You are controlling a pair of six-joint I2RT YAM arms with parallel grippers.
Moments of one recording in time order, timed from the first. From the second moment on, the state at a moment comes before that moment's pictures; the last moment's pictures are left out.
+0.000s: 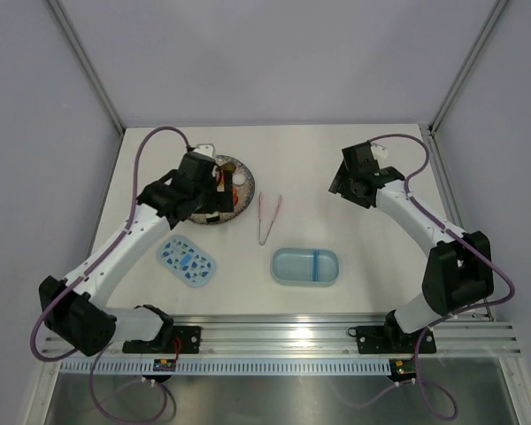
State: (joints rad) left arm -0.48 1.25 1.23 -0.79 -0.23 -0.41; right arm 0.38 1.57 1.25 -0.59 0.28 0.72
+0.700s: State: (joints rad) left arm -0.75 1.84 1.34 -0.66 -0.20 -0.47; right arm 0.29 1.40 1.10 -0.62 0.29 0.64
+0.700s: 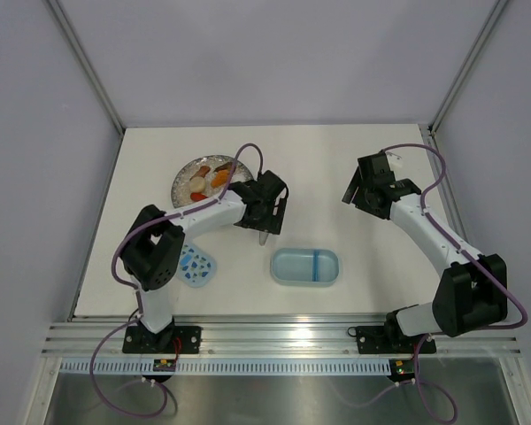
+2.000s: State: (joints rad) left arm -0.73 2.01 1.39 -0.53 -0.21 -0.50; right arm 0.29 1.39 1.05 -0.62 0.27 0.63
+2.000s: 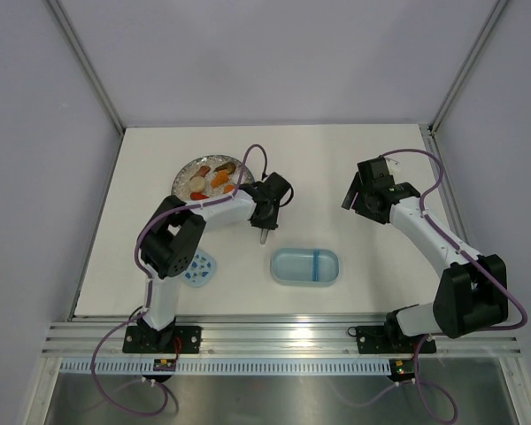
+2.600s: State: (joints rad) left arm -0.72 1.82 1.40 -0.70 -0.19 -0.33; right arm 0.29 1.40 1.05 -0.63 0.24 0.63
